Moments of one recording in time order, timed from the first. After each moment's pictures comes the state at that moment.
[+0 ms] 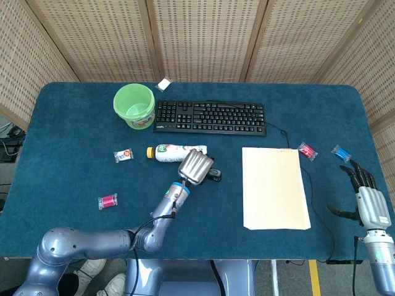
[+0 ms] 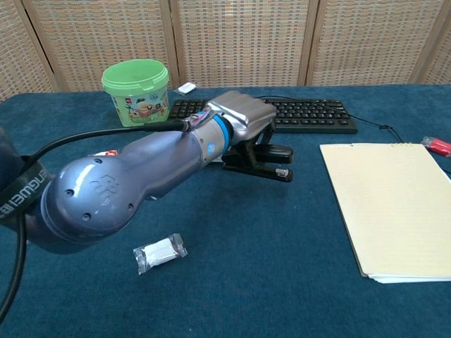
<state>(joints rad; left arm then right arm) -1.18 -2.00 -0.34 -1.13 0.79 0.92 0.94 0.16 -1.18 0.14 -1.46 -1.36 1.33 0.33</state>
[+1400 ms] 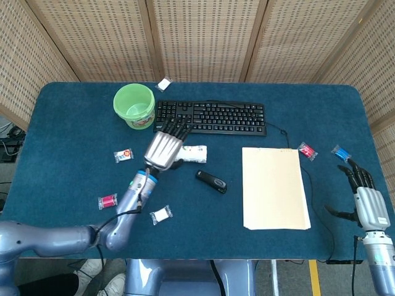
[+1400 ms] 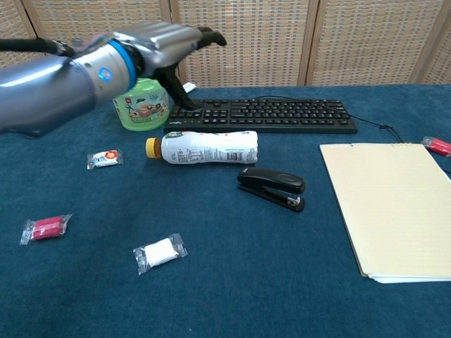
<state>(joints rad) -1.01 -1.61 -0.29 -1.54 0.87 1.11 0.80 0.16 -1.17 0.14 -1.51 -1.40 1.36 0.29</state>
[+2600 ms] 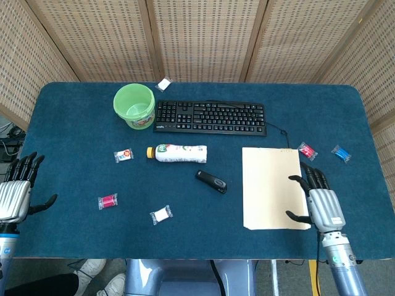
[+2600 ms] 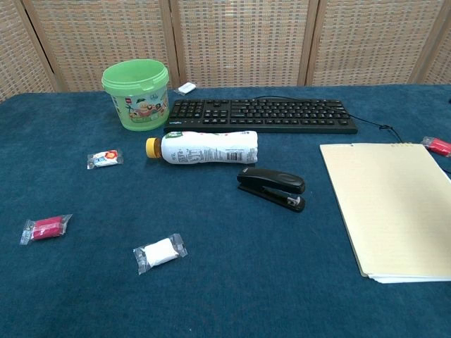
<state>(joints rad) -0.28 -1.18 0.03 -1.59 1.30 1.49 0.08 0.22 -1.23 0.13 -1.87 -1.38 1.34 -0.16</state>
